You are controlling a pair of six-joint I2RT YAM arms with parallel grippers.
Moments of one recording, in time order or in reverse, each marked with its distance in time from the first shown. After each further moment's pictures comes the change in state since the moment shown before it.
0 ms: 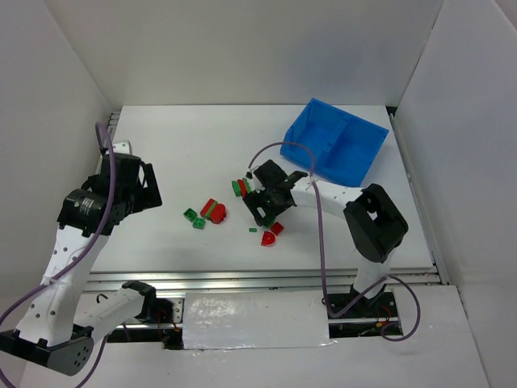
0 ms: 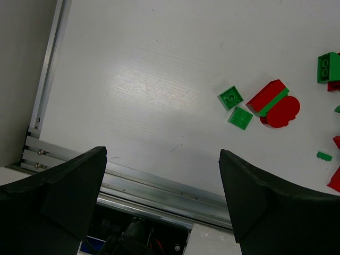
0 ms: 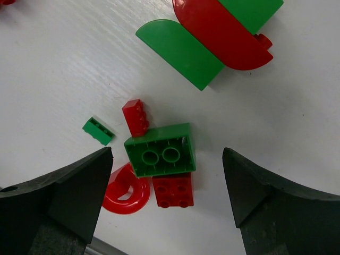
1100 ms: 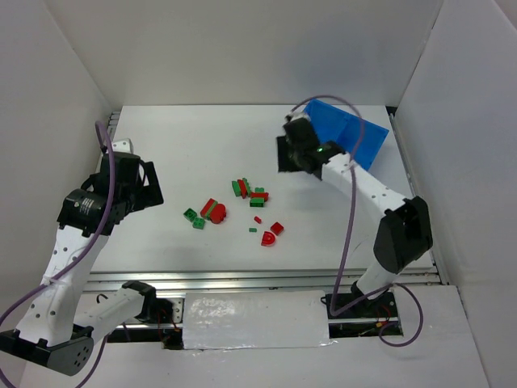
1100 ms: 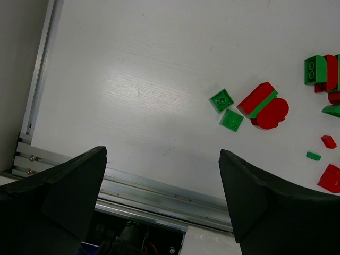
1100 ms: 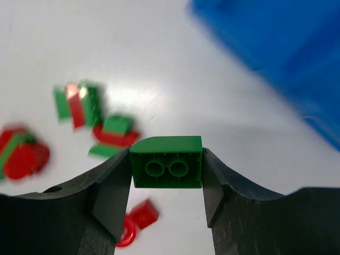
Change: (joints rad) left arm 0.000 0.000 -0.001 0.030 0.027 0.003; right arm -0.137 -0.137 0.173 -0.044 0.230 0.185
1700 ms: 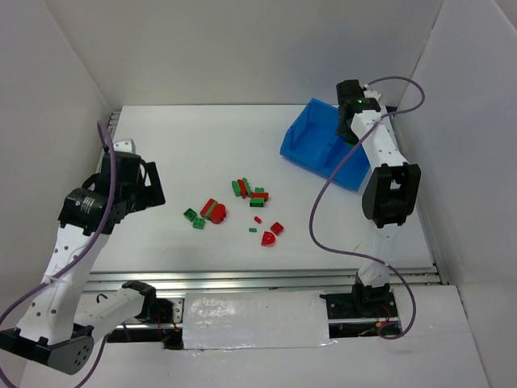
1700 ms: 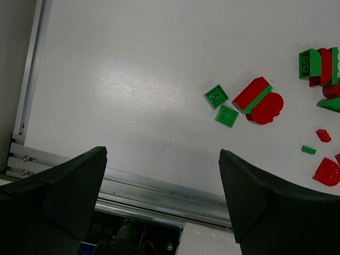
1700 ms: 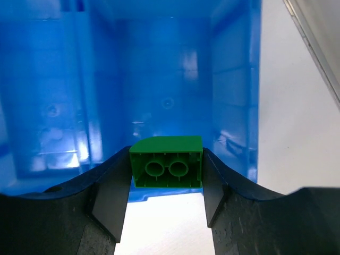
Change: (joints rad) left arm 0.000 0.005 0.000 -0.001 0.032 0.000; right arm -0.488 0.410 0.625 -0.377 0.330 0.241
